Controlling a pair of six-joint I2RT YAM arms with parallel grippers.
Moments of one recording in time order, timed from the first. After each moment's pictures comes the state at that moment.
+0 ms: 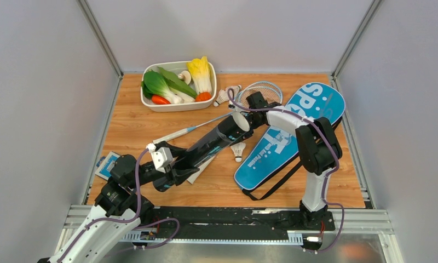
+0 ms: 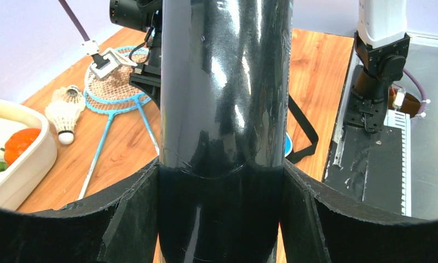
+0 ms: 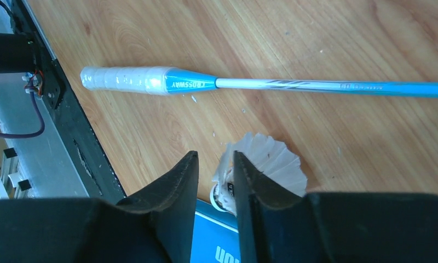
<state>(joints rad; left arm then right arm) -0.61 0.32 0.50 -0.20 0.54 0.07 0.45 1.93 1.33 -0.52 -0.76 -0.07</state>
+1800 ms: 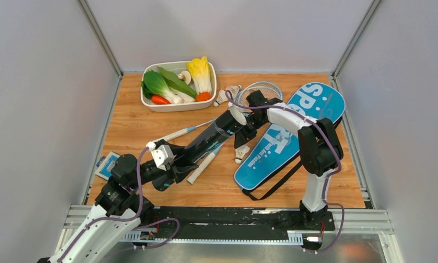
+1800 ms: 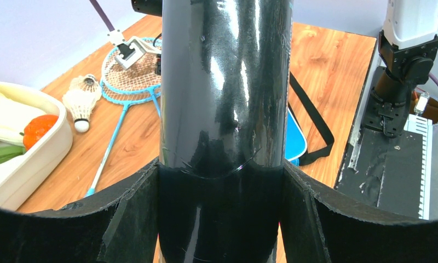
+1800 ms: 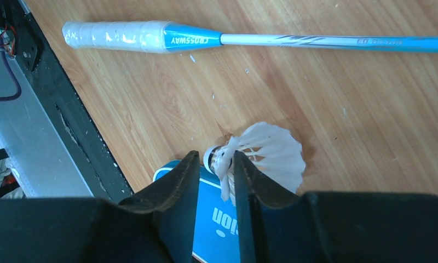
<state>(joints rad) -0.61 0.32 0.50 -0.20 0.47 0.08 0.46 1.92 1.39 -0.74 -0.70 -0.23</state>
